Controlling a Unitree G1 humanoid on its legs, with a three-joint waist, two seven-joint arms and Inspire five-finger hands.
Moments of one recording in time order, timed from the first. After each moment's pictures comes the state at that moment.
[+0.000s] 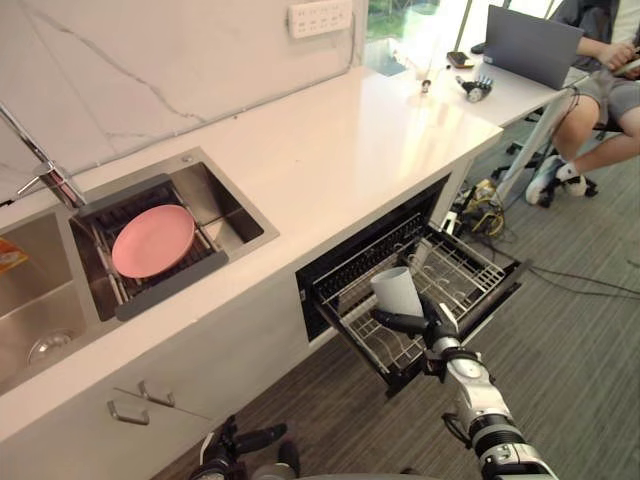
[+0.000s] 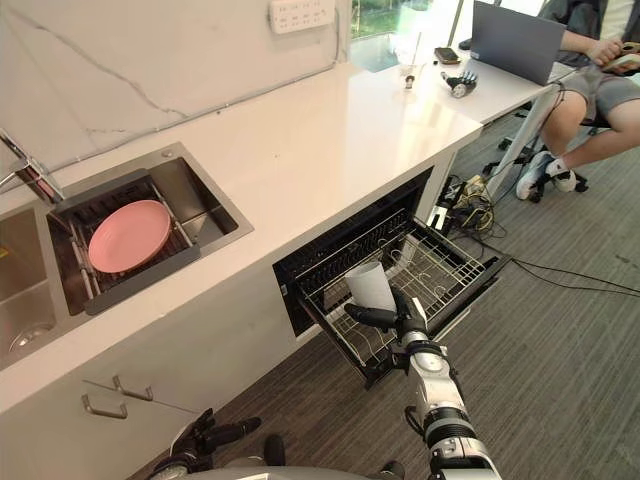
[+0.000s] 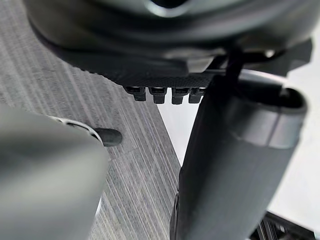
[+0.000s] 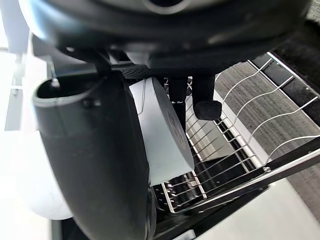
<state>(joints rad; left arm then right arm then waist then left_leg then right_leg) 0.18 0.10 0.13 0.88 -0.19 0.07 0.01 -0.23 -0.20 -0.05 0.74 0.09 0.05 0.04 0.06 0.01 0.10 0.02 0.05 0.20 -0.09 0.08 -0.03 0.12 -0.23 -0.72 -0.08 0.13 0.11</state>
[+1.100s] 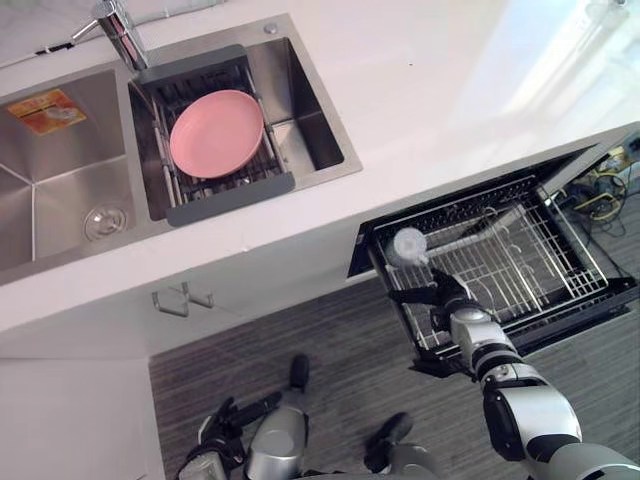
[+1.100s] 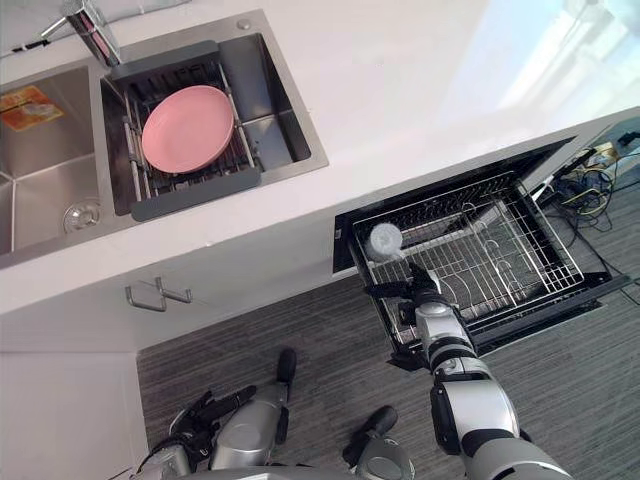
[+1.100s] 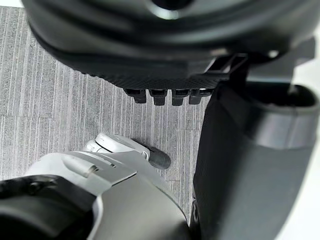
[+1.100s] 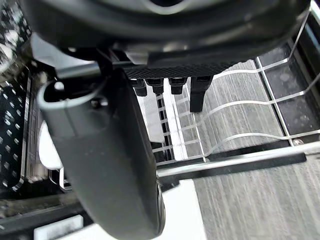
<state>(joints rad) 0.08 0.11 0.14 0.90 -0.31 0.08 0.00 -0.59 -0.28 -0.03 1.03 0.06 0.17 -0.09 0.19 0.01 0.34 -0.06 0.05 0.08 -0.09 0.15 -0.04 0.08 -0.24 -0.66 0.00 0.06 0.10</state>
